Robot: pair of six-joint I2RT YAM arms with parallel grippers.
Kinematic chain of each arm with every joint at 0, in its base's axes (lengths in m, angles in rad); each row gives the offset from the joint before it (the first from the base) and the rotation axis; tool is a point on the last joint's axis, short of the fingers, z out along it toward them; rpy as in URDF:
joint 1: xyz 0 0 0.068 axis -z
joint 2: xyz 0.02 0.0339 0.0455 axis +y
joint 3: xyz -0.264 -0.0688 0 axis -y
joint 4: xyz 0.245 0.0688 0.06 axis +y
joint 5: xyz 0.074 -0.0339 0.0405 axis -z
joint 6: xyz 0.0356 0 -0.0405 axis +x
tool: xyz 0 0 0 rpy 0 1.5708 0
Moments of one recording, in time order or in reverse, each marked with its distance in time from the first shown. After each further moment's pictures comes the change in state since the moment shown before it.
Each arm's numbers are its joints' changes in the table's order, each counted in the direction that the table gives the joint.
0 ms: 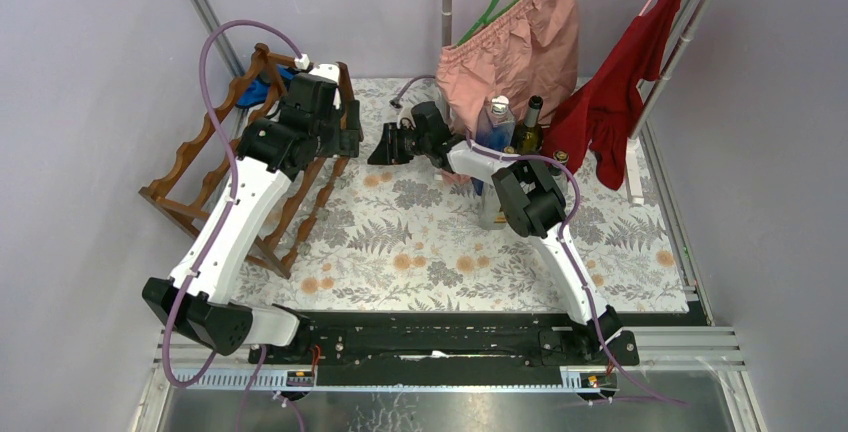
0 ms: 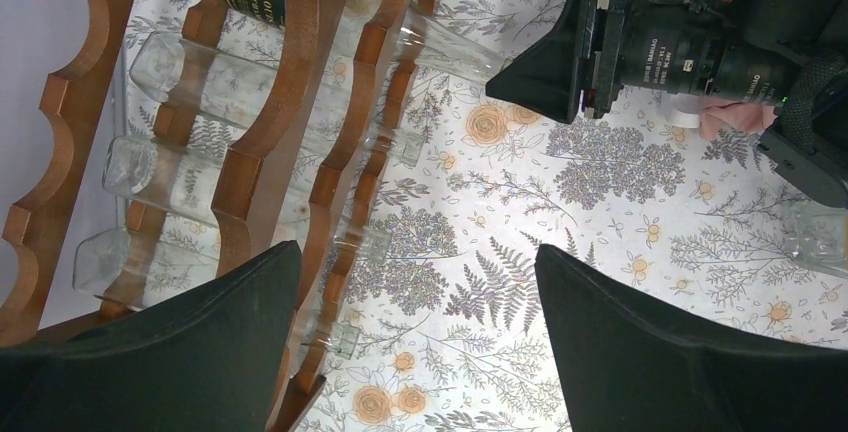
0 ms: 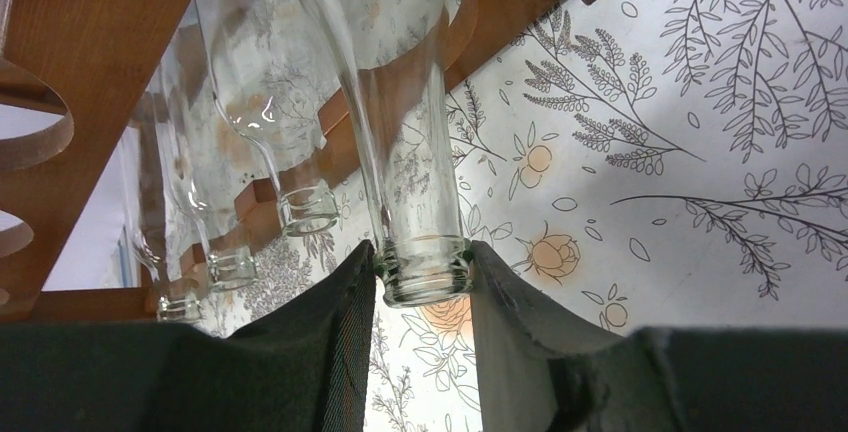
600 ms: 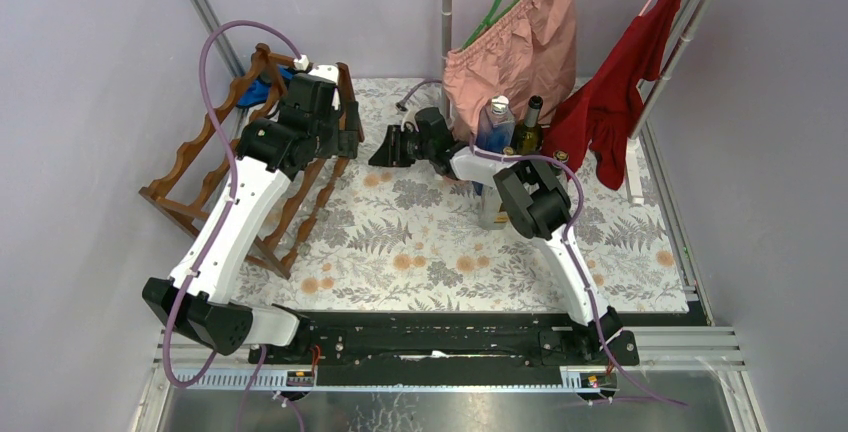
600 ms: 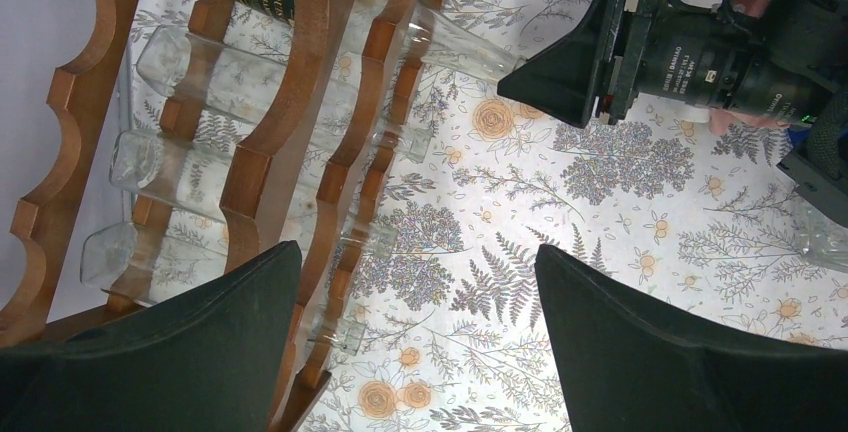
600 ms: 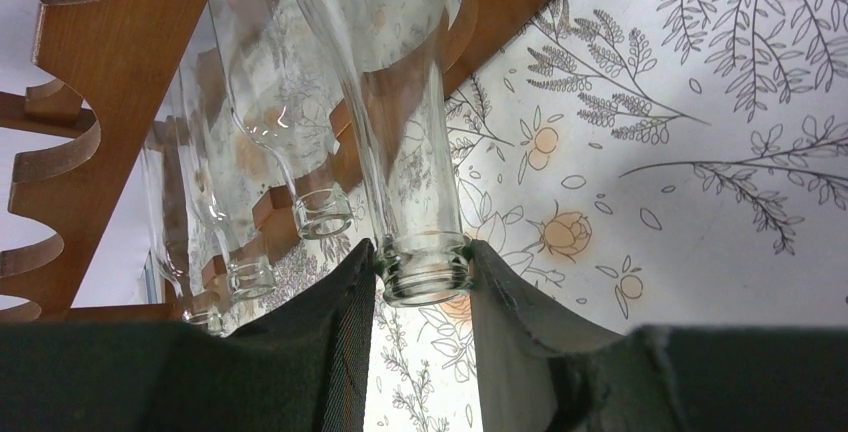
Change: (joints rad) left arm -0.007 0.000 0.000 0.014 0.000 0.006; right arm -0.004 -0.050 -0.129 -0.129 0.042 0.088
